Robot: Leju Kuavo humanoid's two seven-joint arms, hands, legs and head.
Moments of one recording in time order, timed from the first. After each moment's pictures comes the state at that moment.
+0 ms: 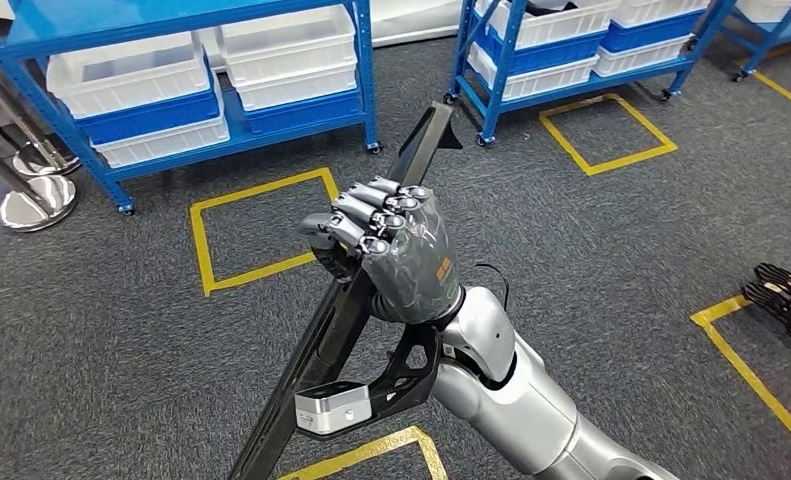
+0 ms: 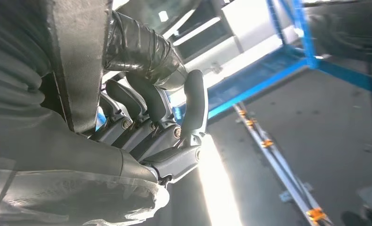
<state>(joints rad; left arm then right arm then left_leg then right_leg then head) -0.21 -0.20 0.47 -0.22 -0.85 0.04 -0.36 -0.60 0.08 0.75 -1.65 0.90 -0.62 -0.22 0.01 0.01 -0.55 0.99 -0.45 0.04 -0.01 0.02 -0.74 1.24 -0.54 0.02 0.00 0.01</state>
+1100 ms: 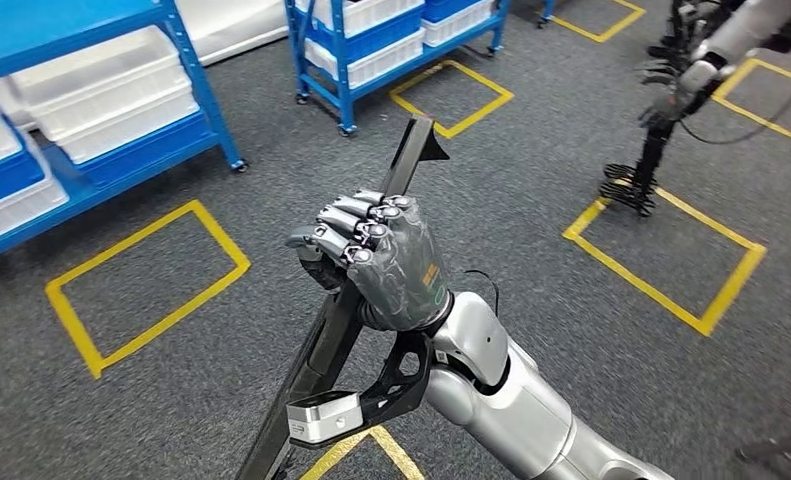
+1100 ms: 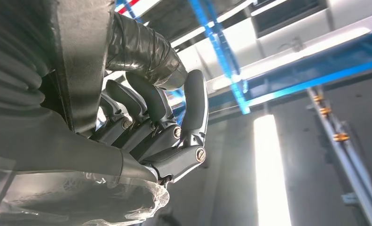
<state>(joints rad) -0.20 -0.22 0.47 -0.22 -0.85 0.03 -0.37 -0.59 0.09 0.78 -1.64 0.89 -0.61 -0.24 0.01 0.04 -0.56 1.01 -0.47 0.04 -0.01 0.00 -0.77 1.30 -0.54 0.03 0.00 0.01</state>
